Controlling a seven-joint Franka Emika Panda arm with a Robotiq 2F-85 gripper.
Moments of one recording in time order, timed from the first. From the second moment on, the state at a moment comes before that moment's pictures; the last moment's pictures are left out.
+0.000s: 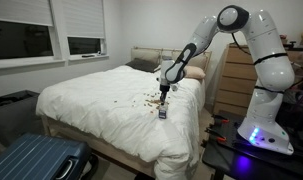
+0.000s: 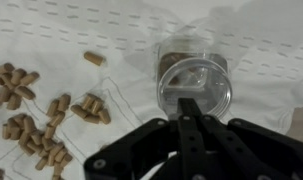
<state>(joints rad) -0.11 0.51 0.03 -2.16 -0.07 2.74 -0.28</state>
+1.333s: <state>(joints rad) -0.22 0.39 -0.04 -2.12 0.00 2.75 -0.25</state>
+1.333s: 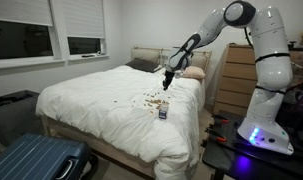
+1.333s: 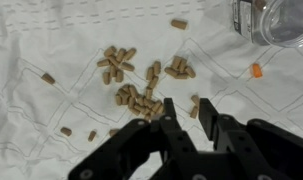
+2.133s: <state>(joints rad) -0.21 0.51 -0.05 -2.05 0.09 2.68 0.01</state>
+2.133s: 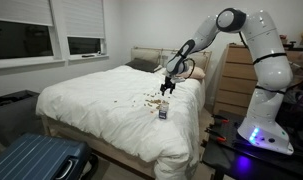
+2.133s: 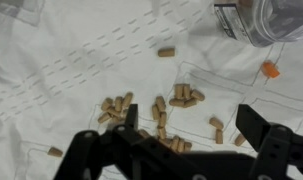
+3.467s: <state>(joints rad) -0.19 0.69 -0.08 -1.93 0.18 2.59 0.21</state>
